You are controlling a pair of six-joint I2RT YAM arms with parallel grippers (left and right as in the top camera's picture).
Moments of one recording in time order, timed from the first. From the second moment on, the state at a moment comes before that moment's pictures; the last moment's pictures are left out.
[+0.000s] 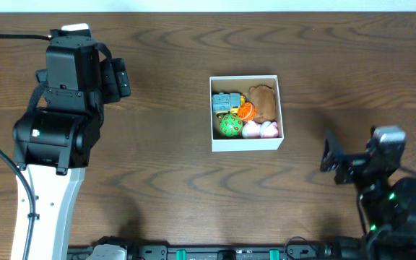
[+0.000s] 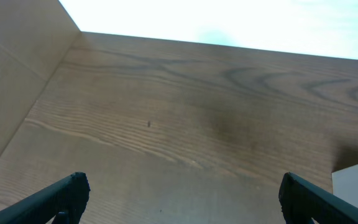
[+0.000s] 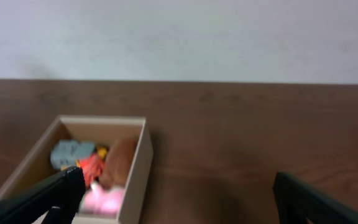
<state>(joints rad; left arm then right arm) -0.15 1.26 1.55 -0.99 -0.38 -0.17 -0.08 0.39 0.59 -0.46 -0.20 0.06</state>
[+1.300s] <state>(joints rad) -0.15 1.26 1.55 -0.99 -0.38 -0.17 -0.08 0.01 0.12 -0.40 -0.19 0.06</state>
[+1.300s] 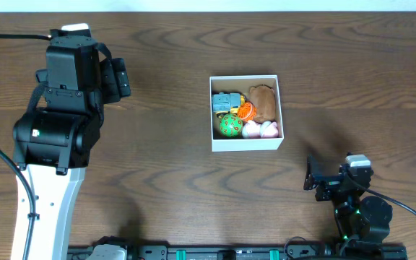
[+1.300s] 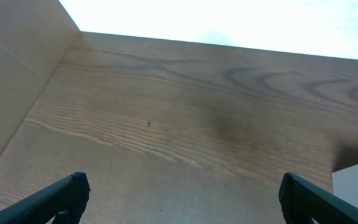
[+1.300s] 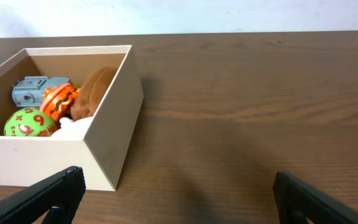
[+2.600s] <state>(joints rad) -0.02 0.64 0.76 -0.57 -0.19 -0.17 -0.08 0.01 0.12 -0.40 -0.19 0.06</state>
